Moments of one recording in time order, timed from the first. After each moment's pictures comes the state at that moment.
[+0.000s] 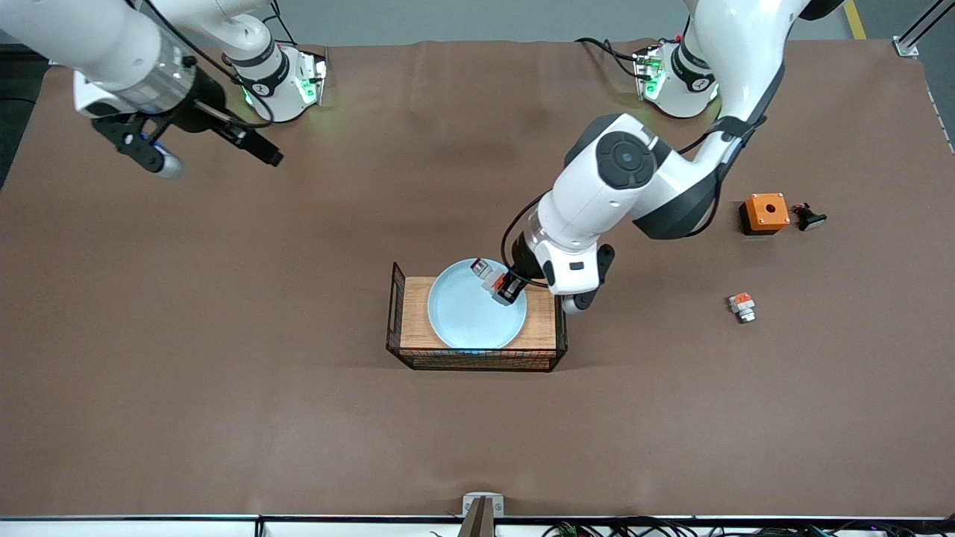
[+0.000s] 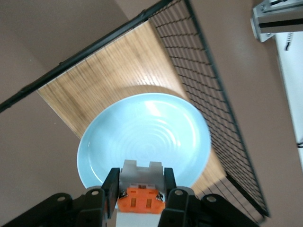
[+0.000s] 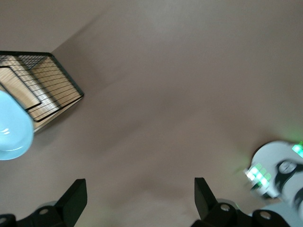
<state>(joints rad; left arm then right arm) -0.28 0.57 -0.46 -1.43 0.05 2.24 -1.66 0.33 -0.14 -0.05 -1.76 0.17 1.51 0.87</state>
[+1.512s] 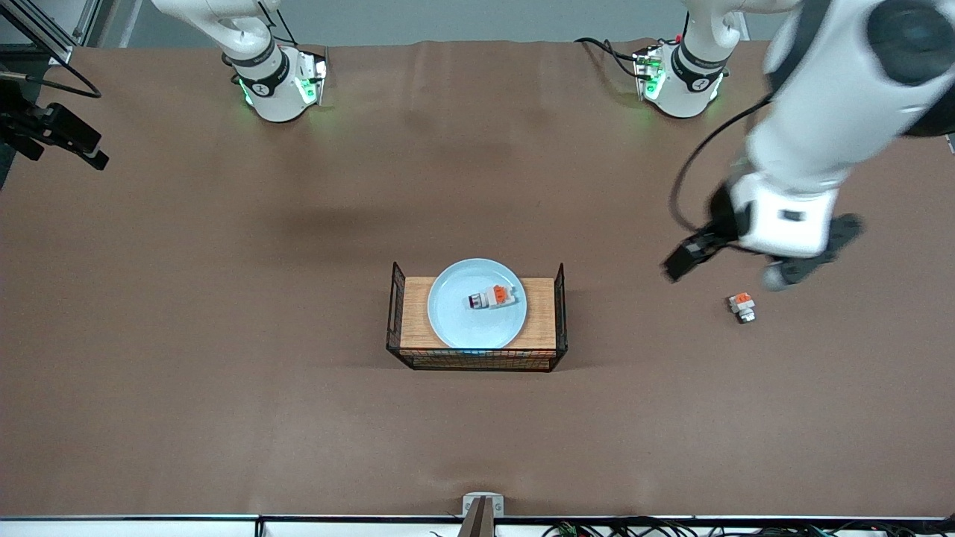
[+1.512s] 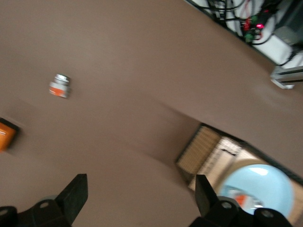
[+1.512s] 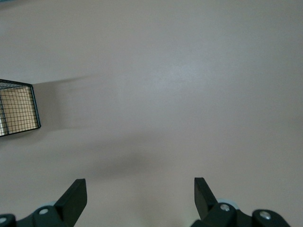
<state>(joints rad) -0.06 0.24 -0.28 -1.32 0.06 1.63 -0.85 0.02 -0.18 -0.04 -1.67 -0.01 1.55 0.16</state>
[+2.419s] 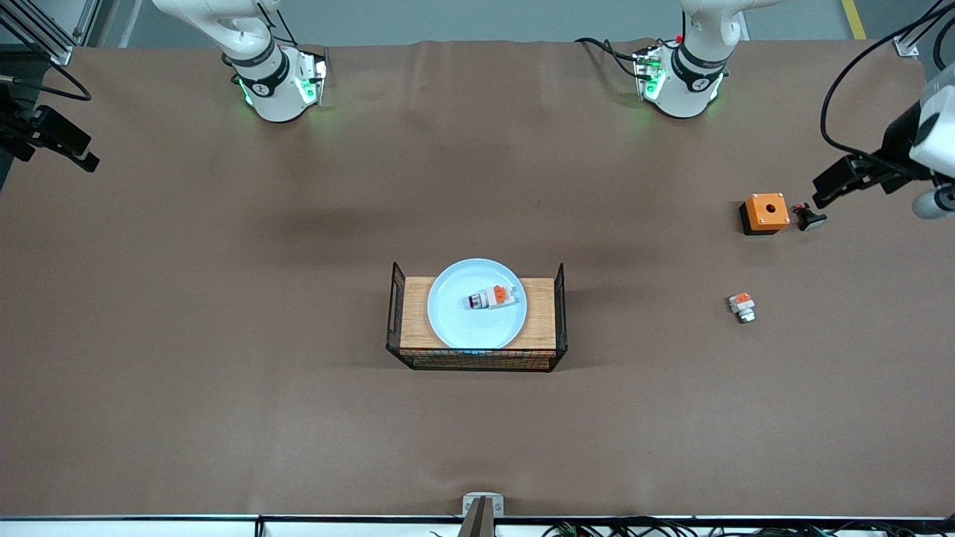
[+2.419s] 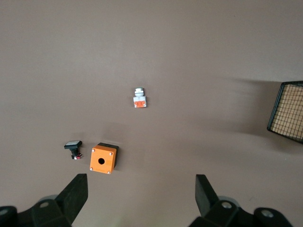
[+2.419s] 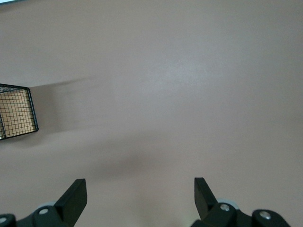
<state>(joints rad) 0.19 -0.04 -0.29 -1.57 0.06 1.55 -0.26 0.01 -0.16 -0.04 -1.66 -0.01 1.55 0.16</state>
